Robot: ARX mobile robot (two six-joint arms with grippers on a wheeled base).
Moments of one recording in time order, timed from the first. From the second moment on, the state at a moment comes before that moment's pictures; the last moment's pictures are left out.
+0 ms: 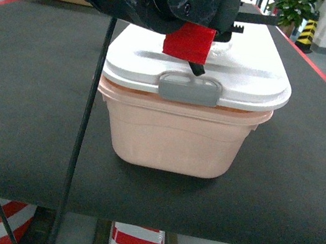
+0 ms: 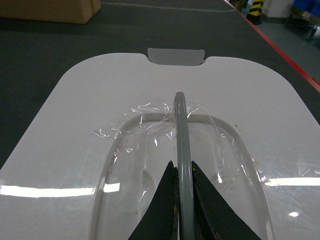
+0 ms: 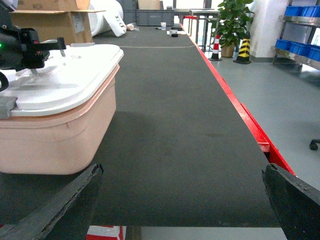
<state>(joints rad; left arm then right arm) -0.58 2.12 1.50 0.41 -0.52 -0.18 0.00 0.00 0.01 -0.01 0.00 0.00</state>
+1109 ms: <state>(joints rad) -0.51 1.99 1.53 0.63 -0.47 -0.04 0.00 0.00 0.01 -0.01 0.00 0.00</state>
